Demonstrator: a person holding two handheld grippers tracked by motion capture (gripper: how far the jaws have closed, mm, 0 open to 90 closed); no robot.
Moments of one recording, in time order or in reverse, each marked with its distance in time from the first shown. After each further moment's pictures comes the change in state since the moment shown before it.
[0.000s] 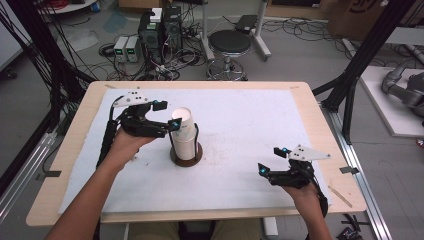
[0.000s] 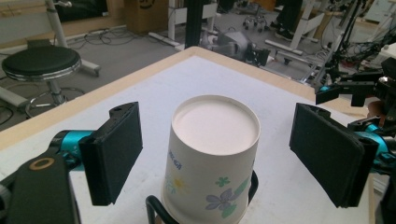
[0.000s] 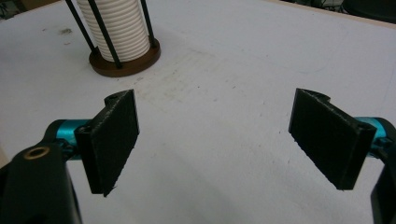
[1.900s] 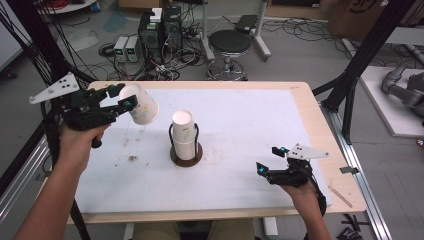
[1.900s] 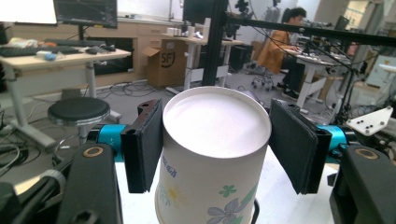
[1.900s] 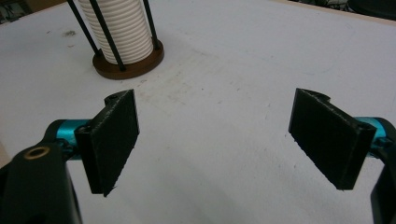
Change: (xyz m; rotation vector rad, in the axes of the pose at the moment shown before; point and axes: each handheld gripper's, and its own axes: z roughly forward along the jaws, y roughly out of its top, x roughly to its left) left arm 0.018 0.022 -0.105 -0.251 0.065 -0.044; right arm 0.001 0.003 0.004 0.003 0.015 0.008
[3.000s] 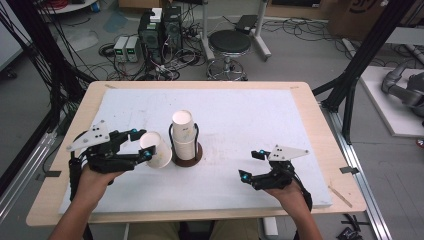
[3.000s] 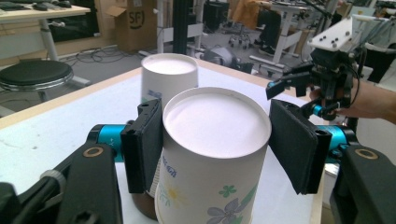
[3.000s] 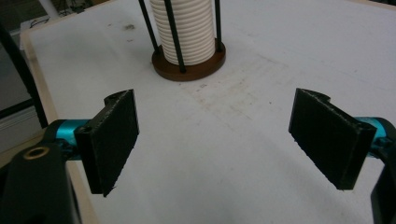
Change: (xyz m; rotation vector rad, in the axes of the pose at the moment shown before) left arm -0.043 -0.083 0.001 0.157 -0.115 0.053; right arm 0.028 0.010 0.027 0.023 0.190 -0.063
